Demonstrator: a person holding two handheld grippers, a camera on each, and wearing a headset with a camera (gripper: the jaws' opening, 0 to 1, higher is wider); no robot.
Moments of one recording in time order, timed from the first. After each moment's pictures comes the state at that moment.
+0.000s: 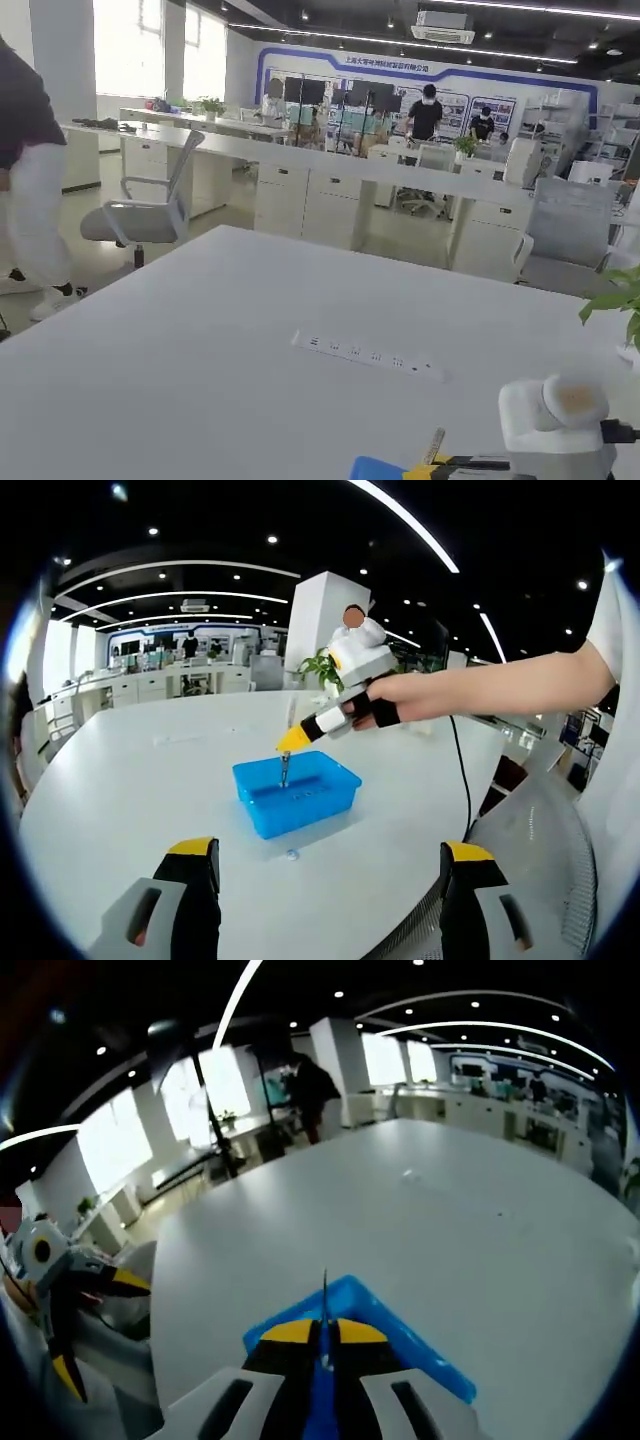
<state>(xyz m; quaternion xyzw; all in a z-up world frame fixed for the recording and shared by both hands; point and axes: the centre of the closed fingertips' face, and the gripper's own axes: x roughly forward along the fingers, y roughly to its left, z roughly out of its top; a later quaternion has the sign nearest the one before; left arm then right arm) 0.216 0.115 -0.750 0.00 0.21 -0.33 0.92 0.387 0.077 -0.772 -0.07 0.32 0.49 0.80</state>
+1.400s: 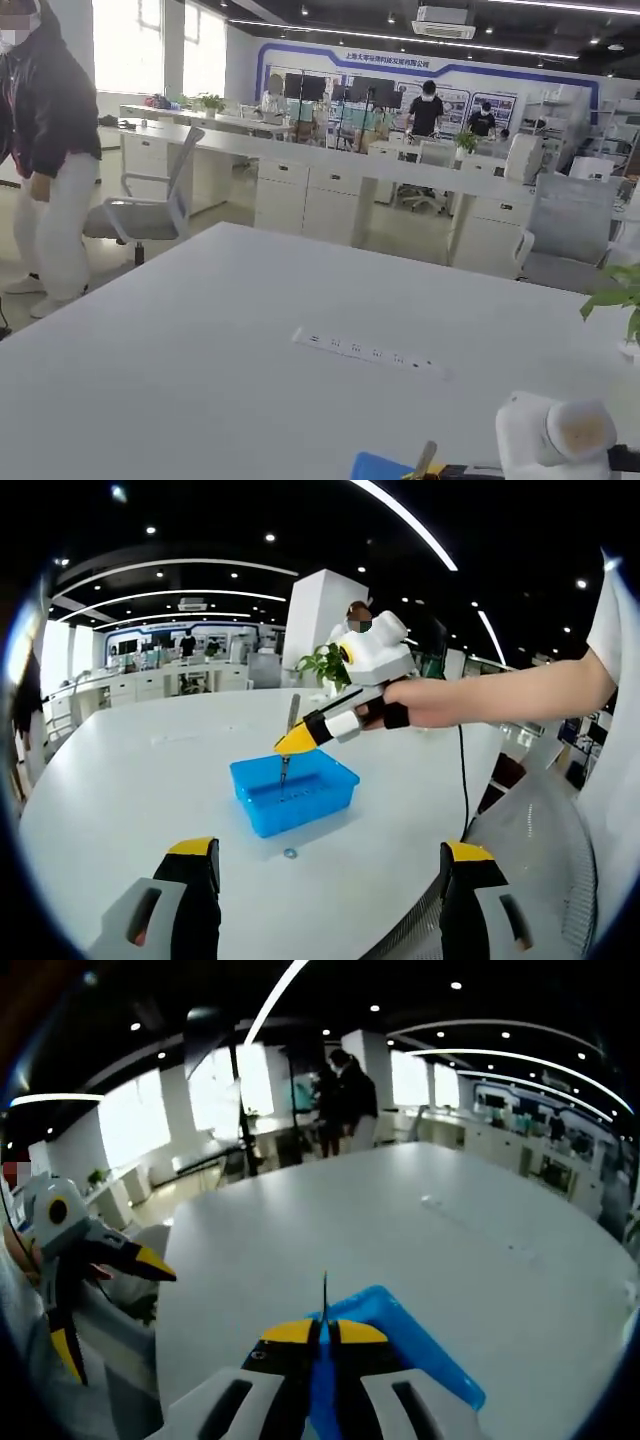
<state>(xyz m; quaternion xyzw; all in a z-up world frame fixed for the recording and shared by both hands) 0.215 0.114 -0.752 0.00 0.21 -0.33 0.92 0.353 0.085 -0.751 -0.11 0.26 0.53 0.80</state>
